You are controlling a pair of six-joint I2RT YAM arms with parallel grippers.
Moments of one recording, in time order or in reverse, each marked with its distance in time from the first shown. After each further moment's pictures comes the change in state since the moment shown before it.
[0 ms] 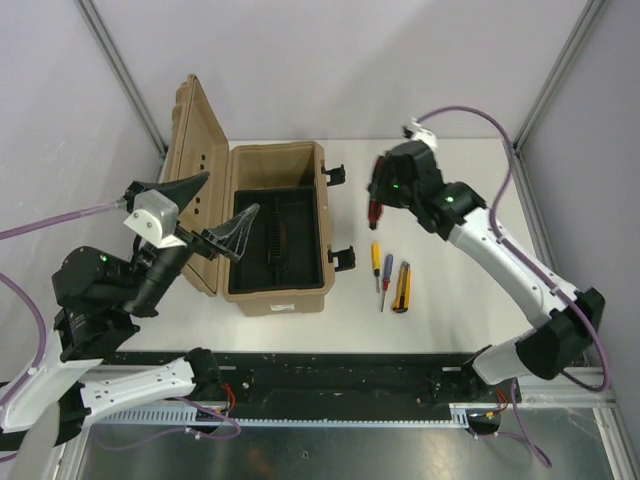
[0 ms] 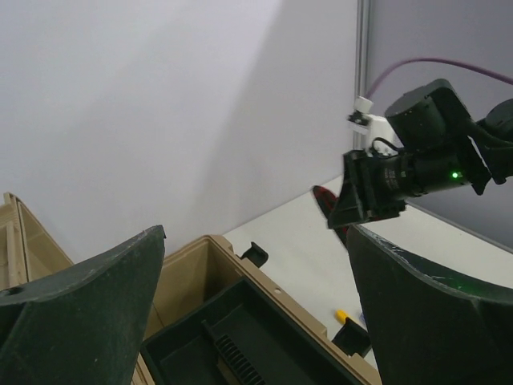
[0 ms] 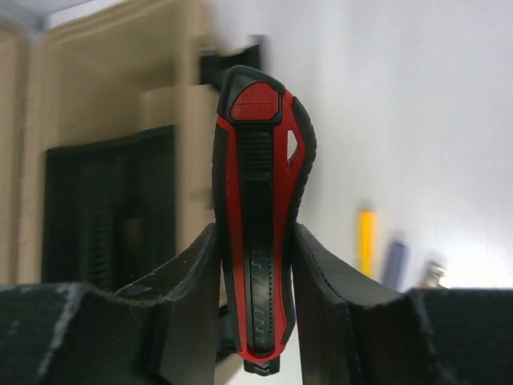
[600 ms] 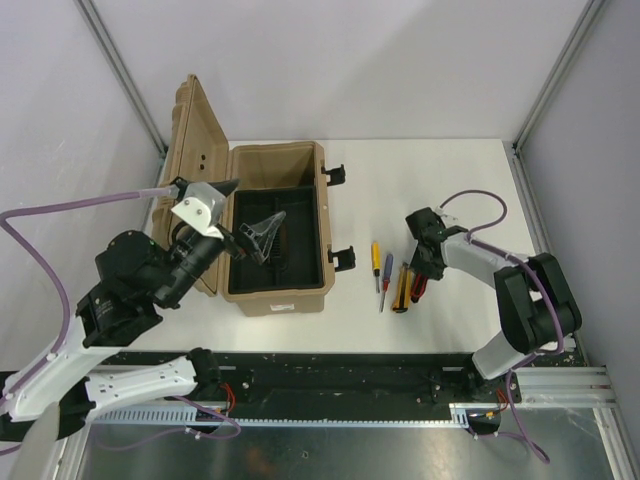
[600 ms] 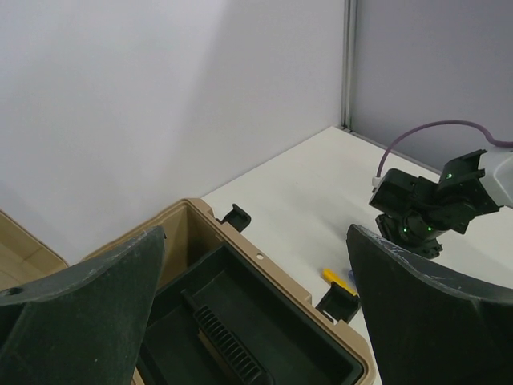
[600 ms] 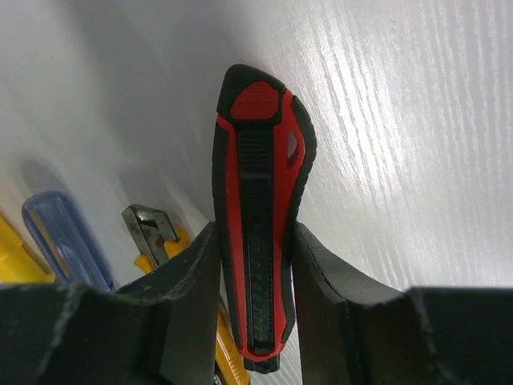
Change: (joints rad) left arm 0.000 0.093 0.003 -0.074 0.011 -0.061; right arm -0.191 0.166 -0.555 0.082 0.028 0.099
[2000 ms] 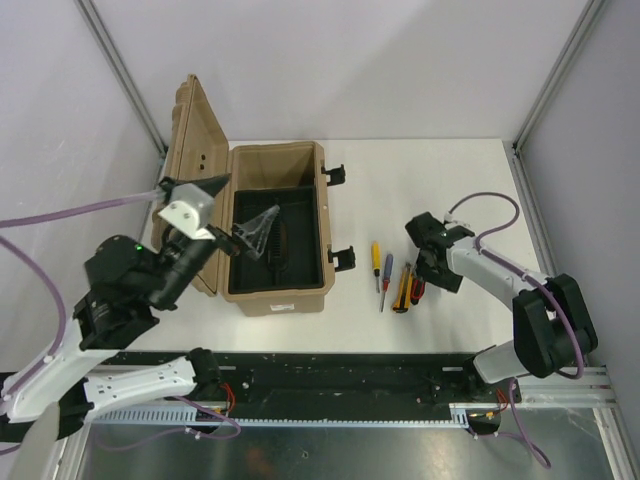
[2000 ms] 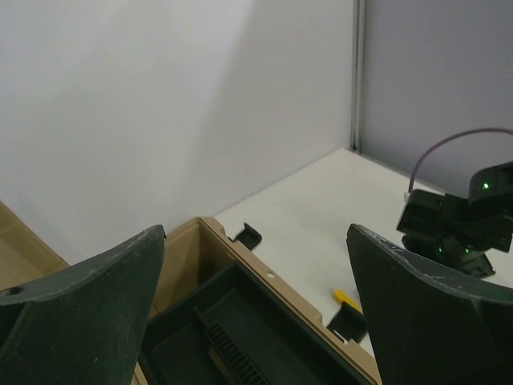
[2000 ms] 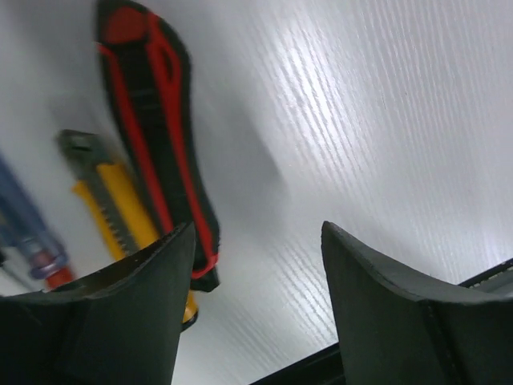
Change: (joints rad) left arm -0.016 -0.047 -0.015 0.090 -0.028 0.064; right arm 0.081 -0.140 0.066 -0.322 0.129 0.114
